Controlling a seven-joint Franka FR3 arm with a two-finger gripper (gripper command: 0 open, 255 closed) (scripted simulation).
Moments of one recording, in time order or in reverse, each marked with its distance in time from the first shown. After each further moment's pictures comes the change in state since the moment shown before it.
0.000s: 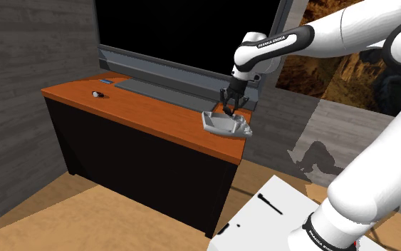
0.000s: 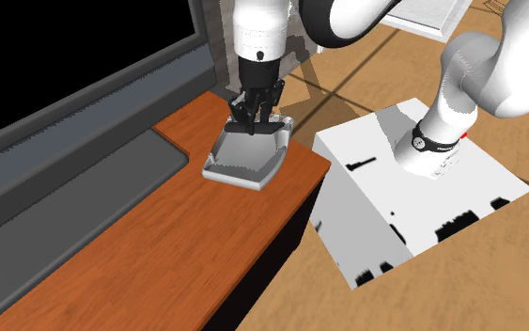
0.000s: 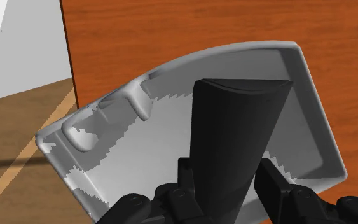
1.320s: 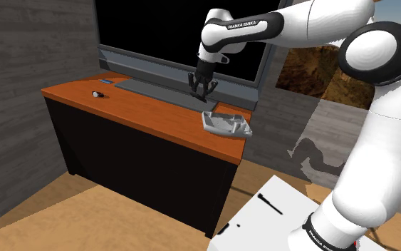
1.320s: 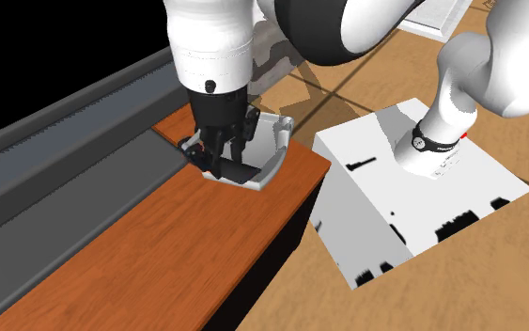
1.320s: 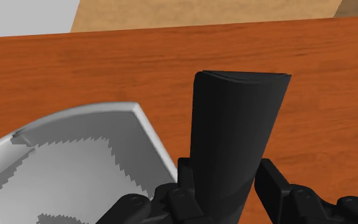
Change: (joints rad) arm 0.133 0.249 0.100 0.448 -0.063 -0.189 0.261
